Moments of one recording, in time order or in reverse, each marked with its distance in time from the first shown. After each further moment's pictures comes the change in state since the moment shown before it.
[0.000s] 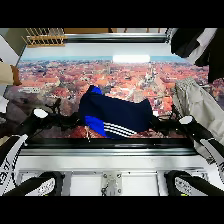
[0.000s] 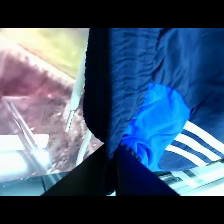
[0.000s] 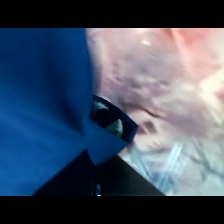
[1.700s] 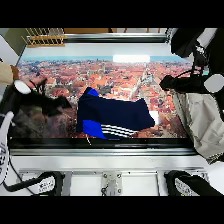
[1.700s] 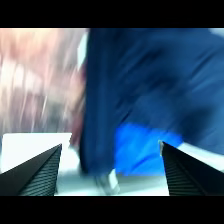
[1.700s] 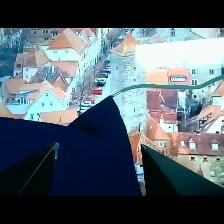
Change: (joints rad) left arm 0.122 -0.116 0.406 0.315 -0.328 -0.101; right arm 0.106 0.111 0.685 -0.573 0.265 0.180
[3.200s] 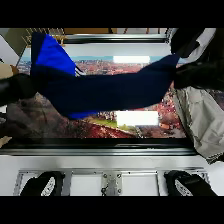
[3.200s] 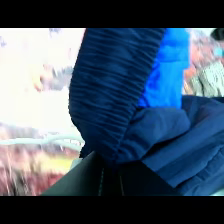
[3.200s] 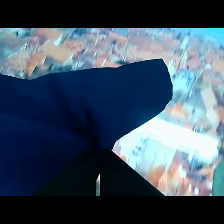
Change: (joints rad) left arm -0.053 0.653 0.221 -0.112 -0.039 -0.030; right arm 0.112 0.227 0.222 0.005 0.255 -0.248
